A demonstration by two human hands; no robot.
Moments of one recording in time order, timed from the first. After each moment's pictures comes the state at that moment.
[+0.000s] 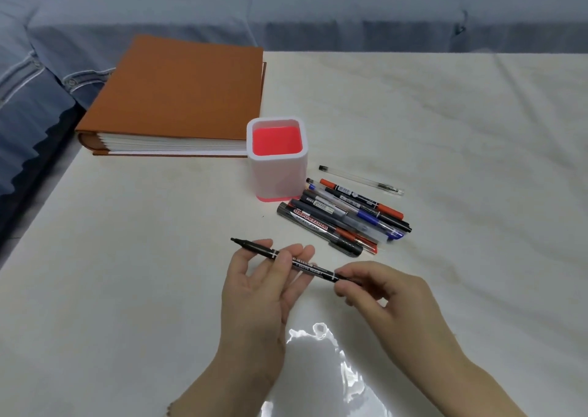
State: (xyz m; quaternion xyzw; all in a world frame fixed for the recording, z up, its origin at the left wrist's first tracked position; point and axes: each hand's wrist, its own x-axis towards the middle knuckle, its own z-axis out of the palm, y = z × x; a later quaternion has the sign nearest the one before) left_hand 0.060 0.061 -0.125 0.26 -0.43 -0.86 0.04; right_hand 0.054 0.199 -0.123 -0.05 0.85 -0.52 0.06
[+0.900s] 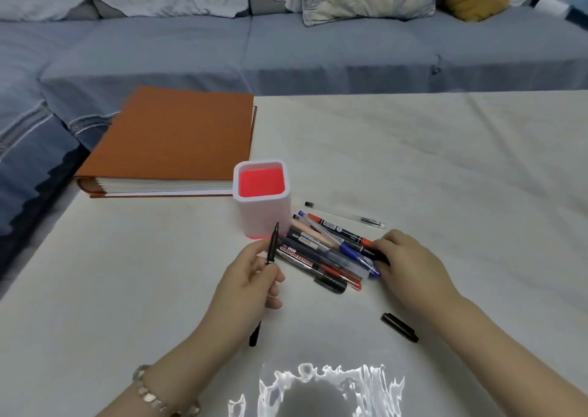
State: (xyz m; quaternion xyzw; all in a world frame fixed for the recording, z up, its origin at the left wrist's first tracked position) left_hand 0.014 0.043 -0.125 0.14 -0.74 -0.66 -0.05; right_hand -0.041 0.264 -0.160 -0.10 0.99 -0.12 0.02
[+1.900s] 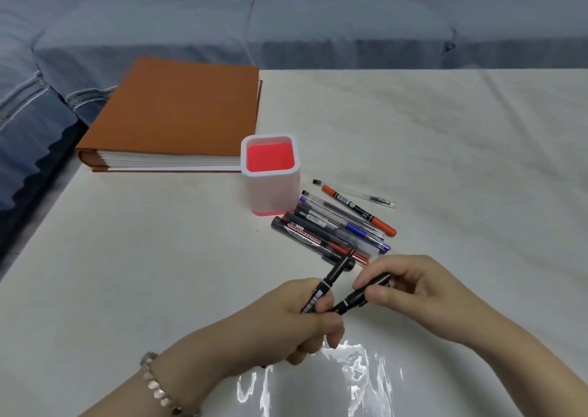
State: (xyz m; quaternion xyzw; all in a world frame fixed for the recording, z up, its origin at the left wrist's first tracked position) left_hand 0.042 0.051 -0.116 0.00 -0.66 -0.64 -0.39; right_hand 0.014 0.249 -0.121 -0.19 0.77 -0.58 0.19
